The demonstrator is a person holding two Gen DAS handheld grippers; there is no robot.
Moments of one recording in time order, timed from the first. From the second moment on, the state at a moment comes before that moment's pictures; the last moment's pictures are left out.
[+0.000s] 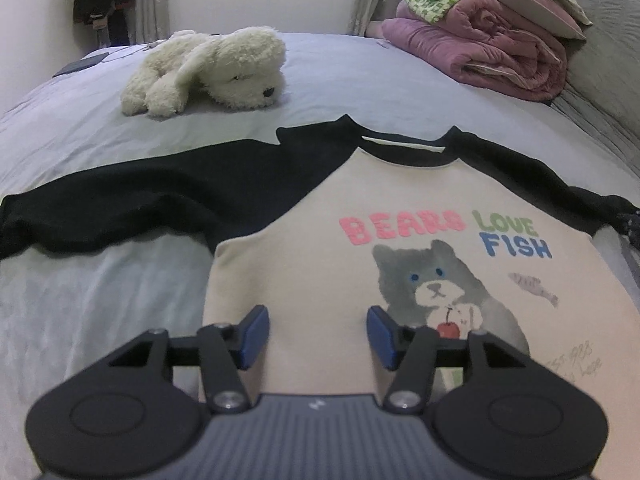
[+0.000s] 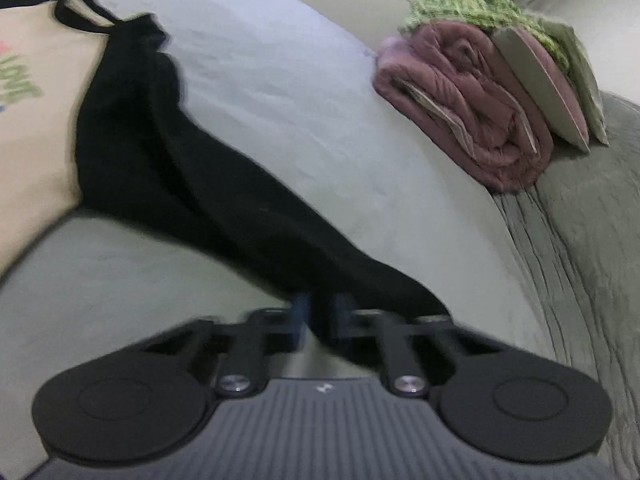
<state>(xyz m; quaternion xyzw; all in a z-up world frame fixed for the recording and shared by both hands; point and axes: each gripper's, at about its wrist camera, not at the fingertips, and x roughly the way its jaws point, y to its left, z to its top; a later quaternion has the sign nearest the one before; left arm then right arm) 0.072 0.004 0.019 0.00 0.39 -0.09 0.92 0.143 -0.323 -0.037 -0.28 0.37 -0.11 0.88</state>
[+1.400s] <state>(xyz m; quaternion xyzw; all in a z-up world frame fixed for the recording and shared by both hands) 0.074 0.003 0.016 0.02 0.38 -0.10 0.92 0.217 -0.390 -0.009 -0.34 0.42 -0.15 0.83</state>
